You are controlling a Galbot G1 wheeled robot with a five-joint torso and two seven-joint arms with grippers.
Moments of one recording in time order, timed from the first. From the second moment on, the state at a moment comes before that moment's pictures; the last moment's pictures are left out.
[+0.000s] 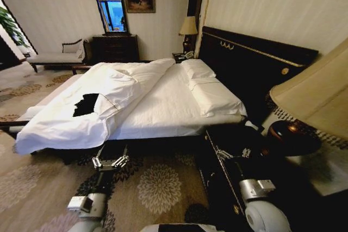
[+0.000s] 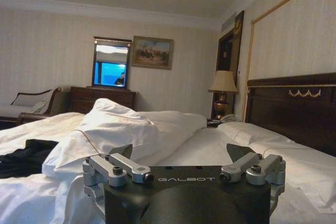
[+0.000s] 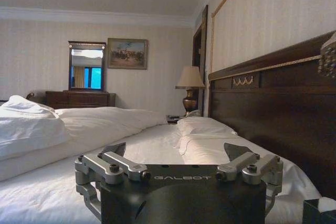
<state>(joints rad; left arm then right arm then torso) 1.91 -1.49 -0.62 -2.42 -0.22 -0.04 0.01 -1.75 1.31 0.68 2.23 0.26 0.08 0.00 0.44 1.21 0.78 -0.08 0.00</state>
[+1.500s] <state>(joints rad) 1.89 -1.49 -0.62 -2.40 -0.31 -0.01 0.01 -1.74 1.34 0.67 2.19 0.26 0.11 -0.04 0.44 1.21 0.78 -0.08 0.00</state>
